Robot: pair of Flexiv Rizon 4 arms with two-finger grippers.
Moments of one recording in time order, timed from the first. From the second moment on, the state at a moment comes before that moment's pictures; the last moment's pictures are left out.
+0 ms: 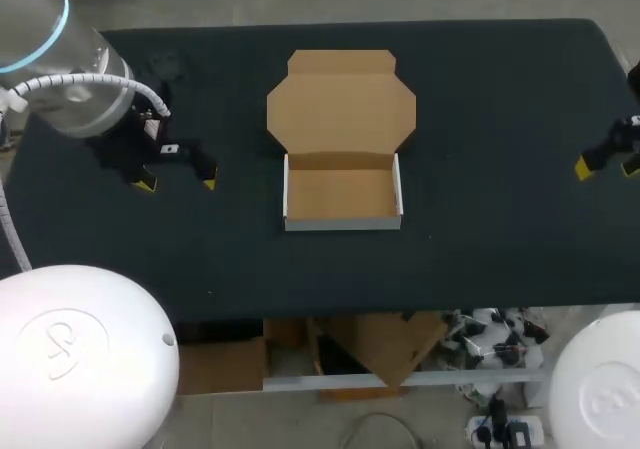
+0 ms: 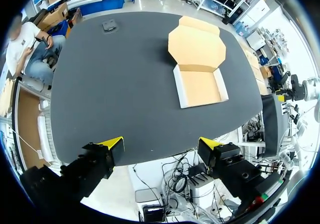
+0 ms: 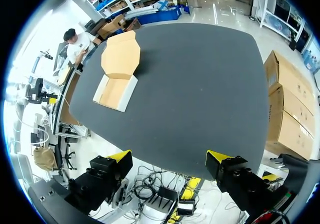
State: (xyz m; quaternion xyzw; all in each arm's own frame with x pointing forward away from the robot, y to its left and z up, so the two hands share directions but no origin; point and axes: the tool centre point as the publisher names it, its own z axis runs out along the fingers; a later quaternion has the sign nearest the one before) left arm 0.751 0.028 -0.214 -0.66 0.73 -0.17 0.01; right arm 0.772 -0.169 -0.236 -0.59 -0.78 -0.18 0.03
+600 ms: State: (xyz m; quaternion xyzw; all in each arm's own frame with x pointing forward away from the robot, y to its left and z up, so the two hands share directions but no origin) left arm 0.758 0.028 -0.216 -0.66 0.73 -0.16 0.01; right arm 0.785 -0.169 -0.236 -0.60 -0.78 -0.19 0.03
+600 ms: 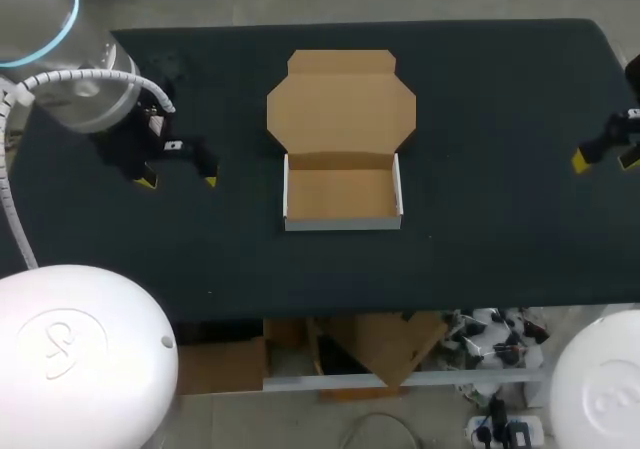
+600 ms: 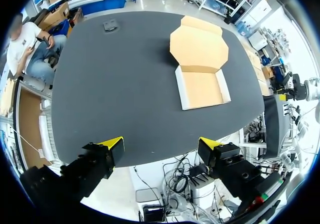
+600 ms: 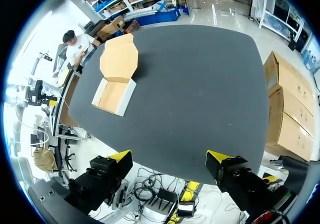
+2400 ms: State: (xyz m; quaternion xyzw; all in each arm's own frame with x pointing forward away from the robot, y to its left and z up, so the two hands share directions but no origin) left arm 0.896 0.069 -0.306 -0.69 0.71 -0.13 0.01; right arm 0.788 -0.168 -0.239 -0.60 -0.78 -0.19 0.03
